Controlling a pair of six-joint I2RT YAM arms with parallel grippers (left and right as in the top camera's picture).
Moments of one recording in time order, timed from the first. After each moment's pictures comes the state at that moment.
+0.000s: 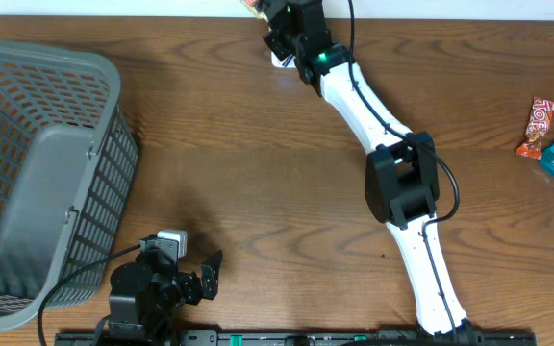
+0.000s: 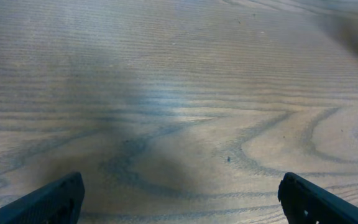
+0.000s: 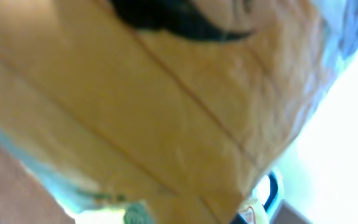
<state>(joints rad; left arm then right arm) -0.11 0.01 0.19 -0.85 0.28 -0.15 0.43 2.59 2.36 -0.27 -0.02 -0.34</state>
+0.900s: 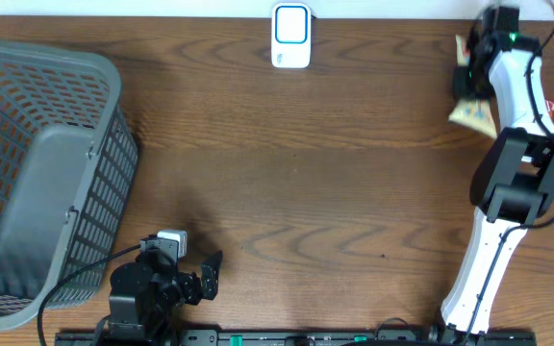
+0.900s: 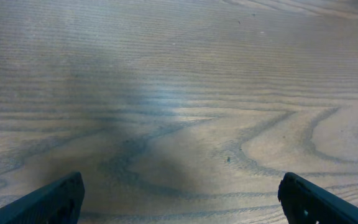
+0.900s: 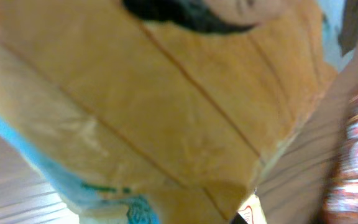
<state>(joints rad) -0.11 0.01 0.19 -0.85 0.28 -0.15 -0.20 2.45 2.15 -0.98 0.17 -0.07</state>
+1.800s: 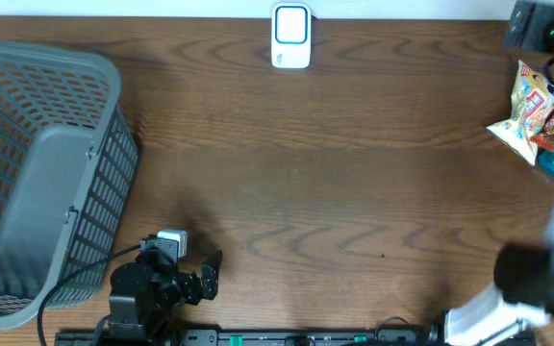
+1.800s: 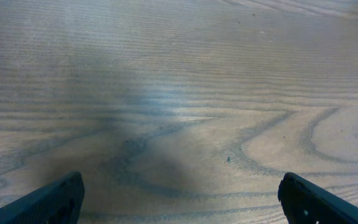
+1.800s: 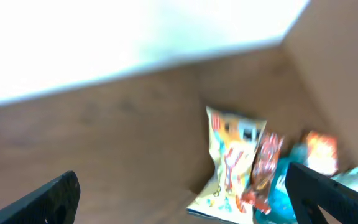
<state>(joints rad) -0.11 0.01 0.19 -0.85 0.28 -0.15 -0.23 1.82 2.12 -0.98 0.08 -0.01</state>
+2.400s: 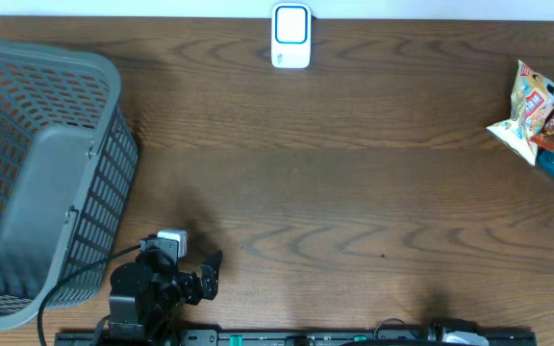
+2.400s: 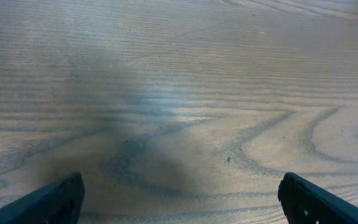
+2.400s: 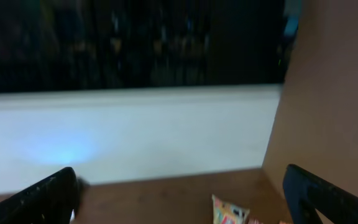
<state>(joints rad) -0.11 0.01 0.19 -0.85 0.28 -0.15 -0.11 1.12 2.13 -1.05 0.07 -0.01</state>
